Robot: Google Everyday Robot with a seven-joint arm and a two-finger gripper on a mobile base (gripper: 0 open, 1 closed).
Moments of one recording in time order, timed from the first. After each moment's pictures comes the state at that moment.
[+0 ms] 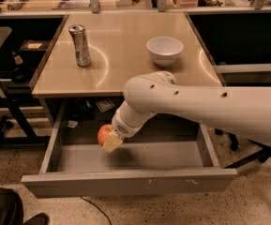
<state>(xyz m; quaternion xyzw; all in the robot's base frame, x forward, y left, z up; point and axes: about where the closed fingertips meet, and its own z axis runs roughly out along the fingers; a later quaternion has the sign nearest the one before) 0.525 0.060 0.681 -0.53 0.81 0.14 0.19</state>
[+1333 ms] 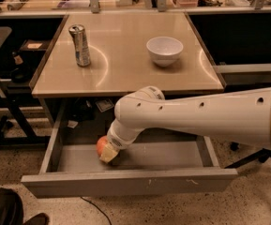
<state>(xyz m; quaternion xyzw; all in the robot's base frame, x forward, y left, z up) 0.517 0.073 0.629 -0.52 0.83 0.12 0.17</state>
